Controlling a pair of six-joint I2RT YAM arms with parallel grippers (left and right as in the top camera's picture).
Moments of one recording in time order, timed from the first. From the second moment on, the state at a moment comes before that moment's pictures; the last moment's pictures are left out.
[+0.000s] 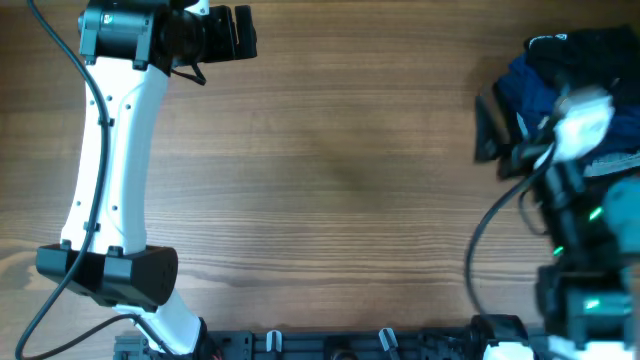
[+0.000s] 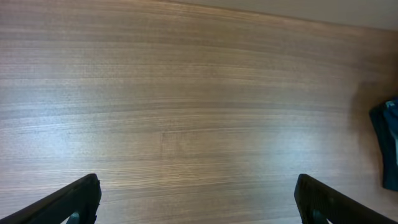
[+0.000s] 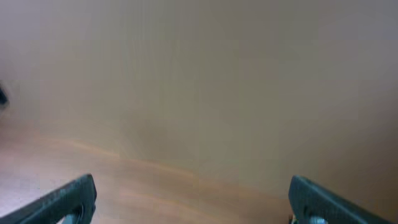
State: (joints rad) left arm -0.16 1.85 2.16 -1.25 0.11 -0.23; right arm -0.02 0.66 0.76 -0.07 -0.24 -0.13
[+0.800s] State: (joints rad) left arm -0.16 1.85 2.16 -1.25 0.11 -0.23; right arm -0.02 0.02 0.01 0.06 -0.20 -0.04
